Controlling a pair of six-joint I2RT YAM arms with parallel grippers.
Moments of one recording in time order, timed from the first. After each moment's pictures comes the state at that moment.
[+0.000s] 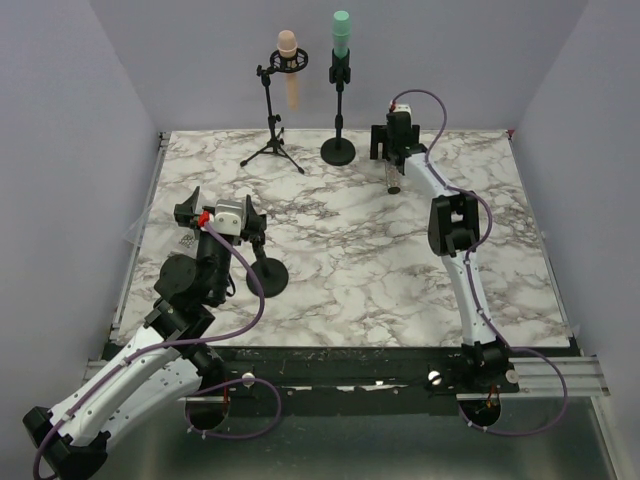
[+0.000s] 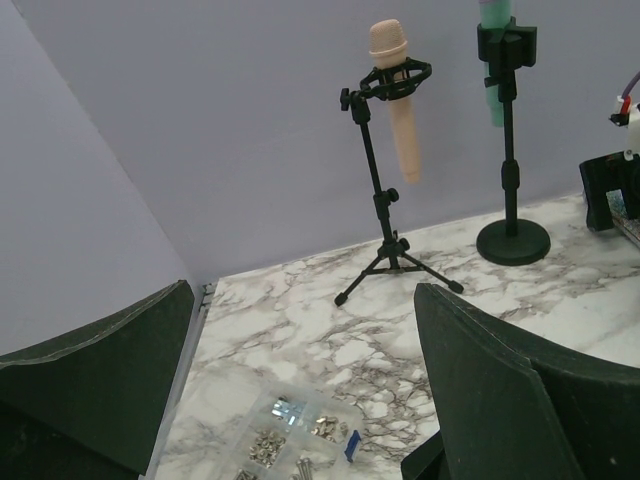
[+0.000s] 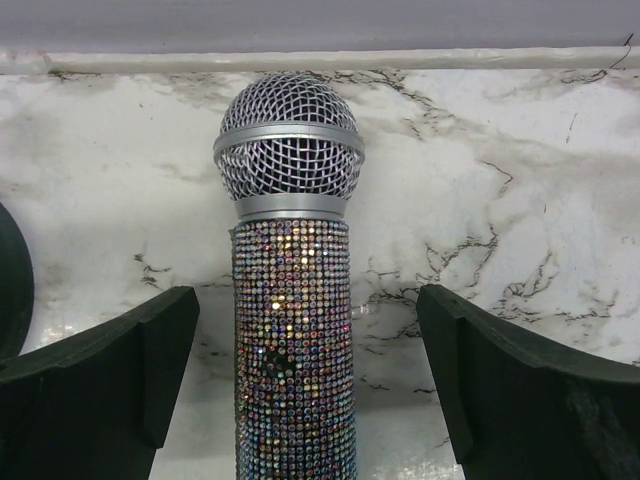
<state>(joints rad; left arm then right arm) -0.72 0.61 0.63 0.29 -0.60 0.45 0.25 2.73 2.43 -0.27 0.26 0.10</state>
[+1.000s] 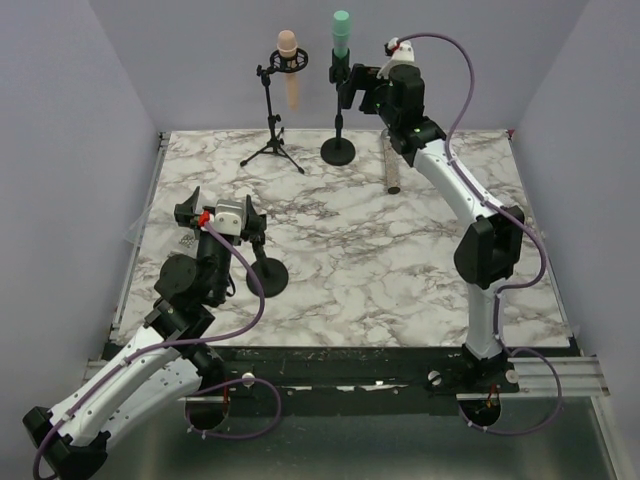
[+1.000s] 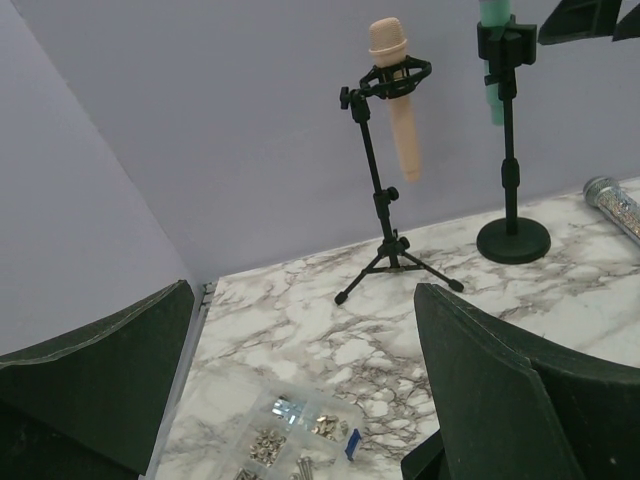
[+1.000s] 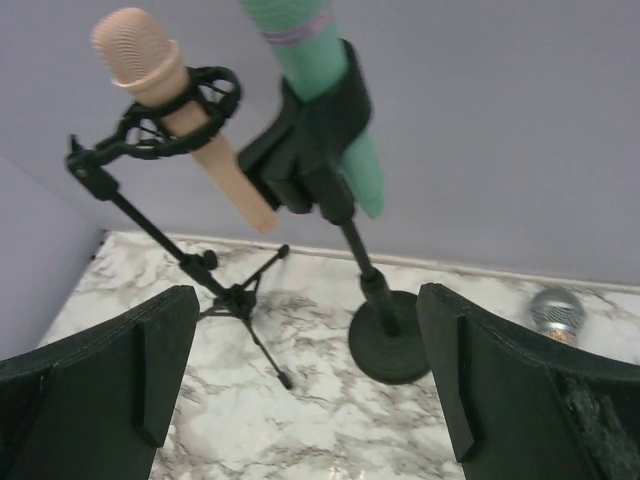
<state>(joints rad) -0.72 0.61 0.63 0.29 -0.60 0.45 0.41 2.08 2.07 -0.07 0.09 0.27</state>
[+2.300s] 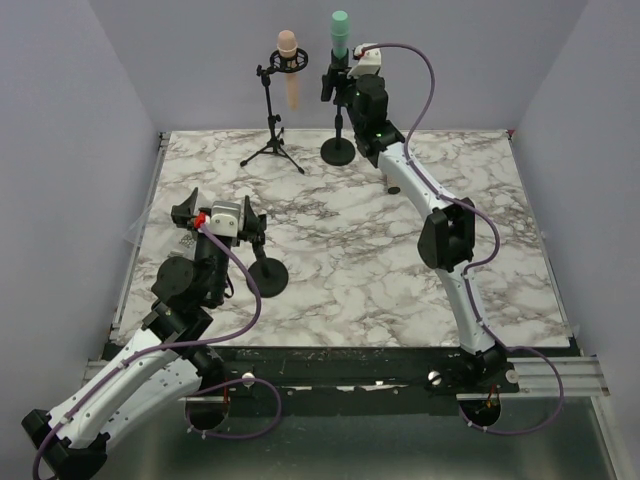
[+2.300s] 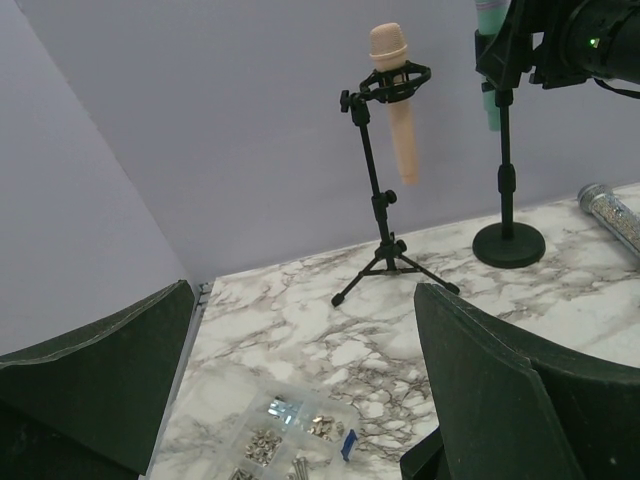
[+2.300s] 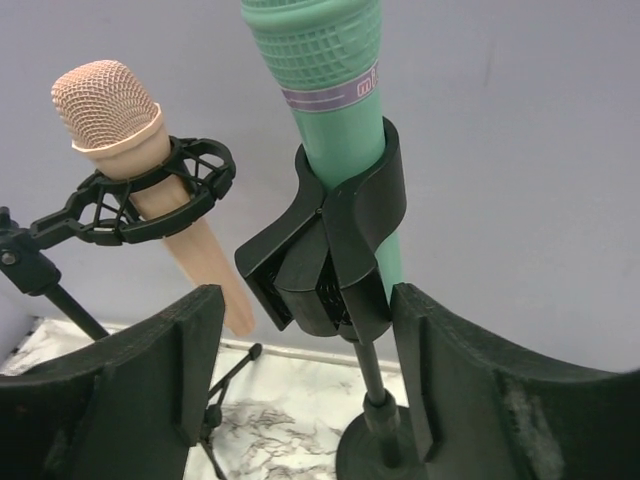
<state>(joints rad) -0.72 0.59 0.63 0.28 -0.59 0.44 0.50 2.45 2.43 0.15 0.24 0.14</state>
